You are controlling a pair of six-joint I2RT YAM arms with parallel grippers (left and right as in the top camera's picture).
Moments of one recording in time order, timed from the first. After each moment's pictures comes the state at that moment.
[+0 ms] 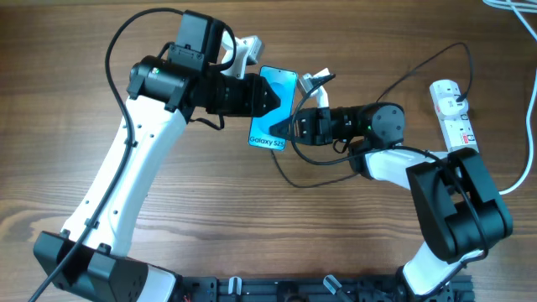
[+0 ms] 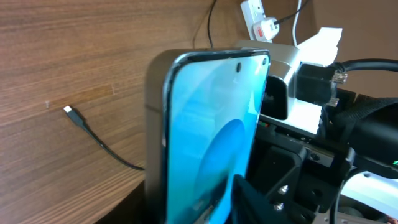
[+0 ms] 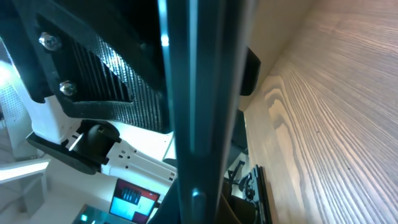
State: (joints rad) left arm -0.37 1.62 1.63 -1.05 0.60 -0.28; right arm 0.34 1.86 0.76 1.58 -1.36 1.62
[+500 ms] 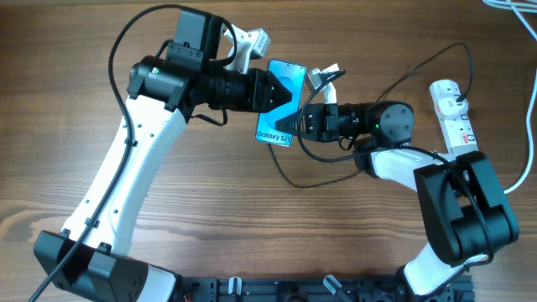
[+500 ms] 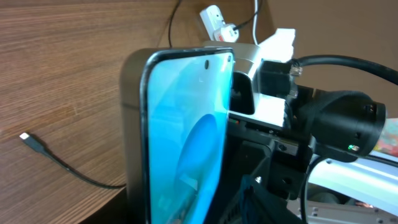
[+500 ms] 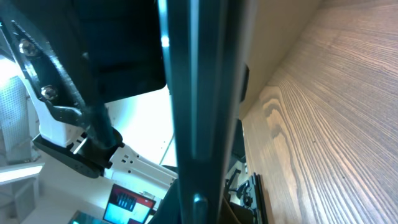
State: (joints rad) left arm -0.37 1.62 1.62 -0.97 0.74 -0.27; right arm 0.30 1.83 0.76 1.58 -1.36 1.62
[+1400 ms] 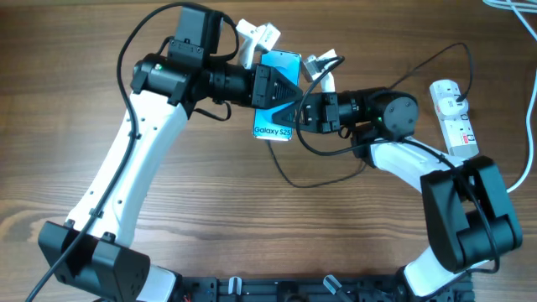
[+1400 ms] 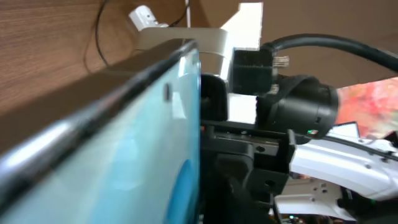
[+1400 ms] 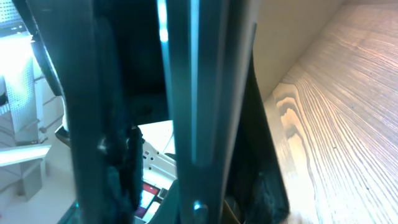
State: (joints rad) left arm -0.34 1.65 1.62 -0.87 1.01 -0.26; right arm 0.32 1.80 0.87 1.58 -1.40 1.73
